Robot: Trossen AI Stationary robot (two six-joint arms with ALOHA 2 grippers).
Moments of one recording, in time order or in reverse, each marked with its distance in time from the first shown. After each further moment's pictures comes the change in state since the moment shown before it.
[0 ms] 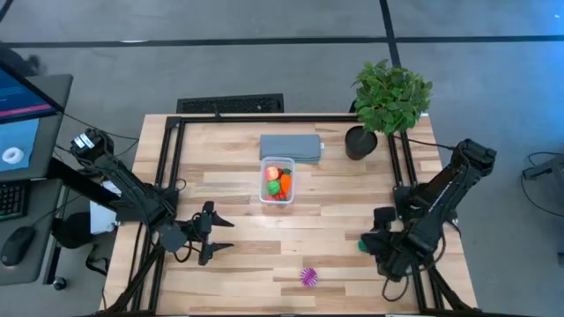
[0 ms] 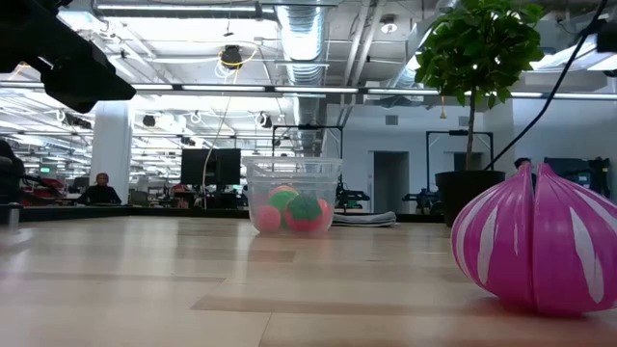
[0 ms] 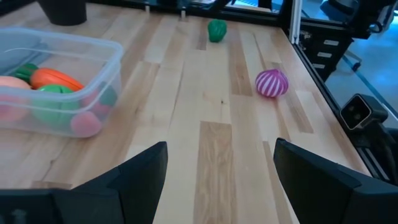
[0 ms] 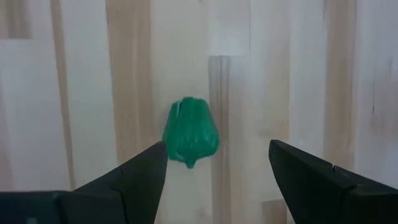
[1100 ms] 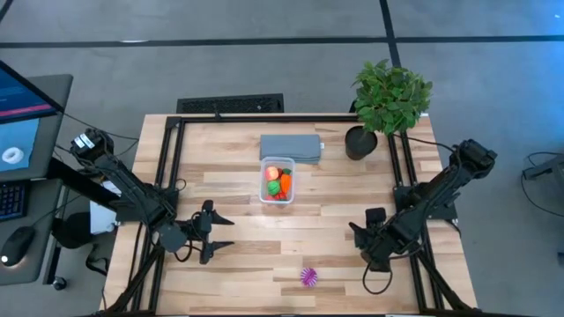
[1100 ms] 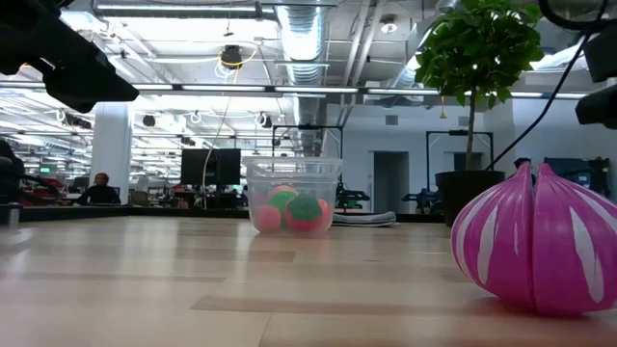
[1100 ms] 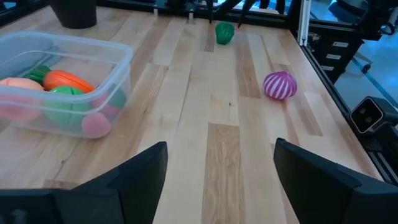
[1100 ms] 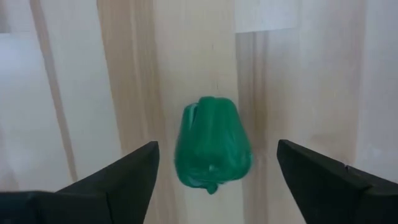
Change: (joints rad) left arm 0.000 0.000 0.000 -0.008 -0.031 -0.002; right arm -0.154 0.001 -0.181 0.270 -0.205 -0.081
